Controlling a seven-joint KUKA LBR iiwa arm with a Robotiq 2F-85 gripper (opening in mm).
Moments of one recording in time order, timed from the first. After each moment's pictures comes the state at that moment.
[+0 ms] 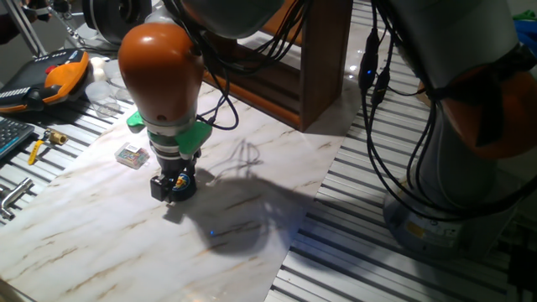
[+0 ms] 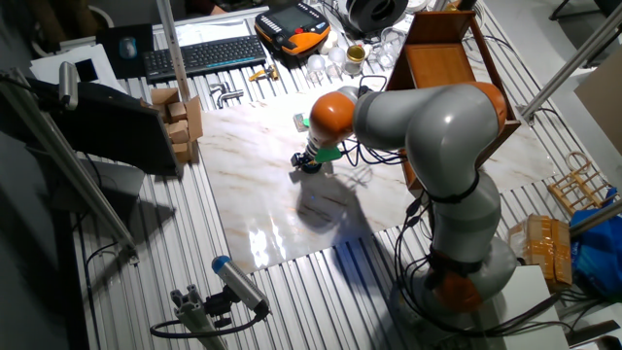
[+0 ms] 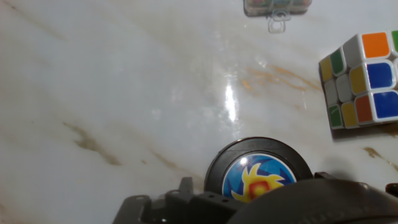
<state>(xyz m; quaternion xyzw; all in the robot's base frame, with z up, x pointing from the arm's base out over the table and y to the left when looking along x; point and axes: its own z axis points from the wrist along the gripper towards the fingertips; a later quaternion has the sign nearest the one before) 0.544 0.184 0.021 0.01 1.00 0.01 0.08</state>
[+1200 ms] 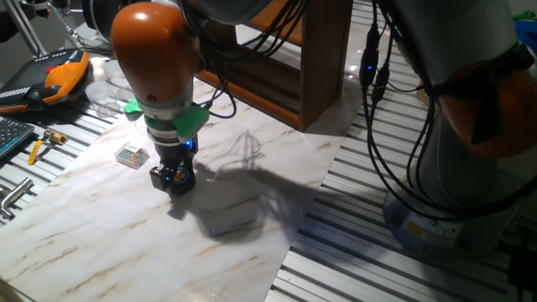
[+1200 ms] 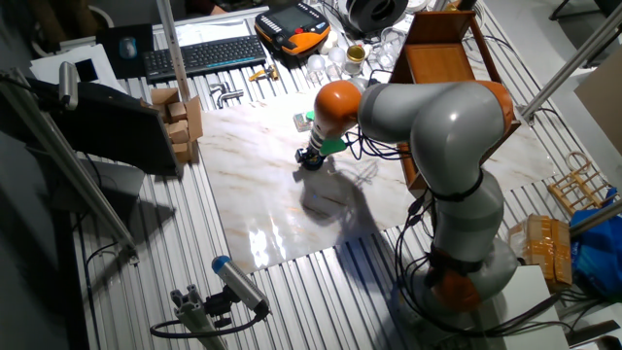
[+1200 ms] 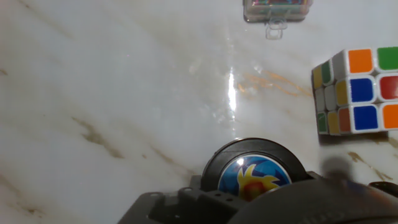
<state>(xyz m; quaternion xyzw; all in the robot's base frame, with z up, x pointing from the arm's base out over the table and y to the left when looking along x) 0.544 0.176 0.047 -0.01 1.00 0.02 0.06</state>
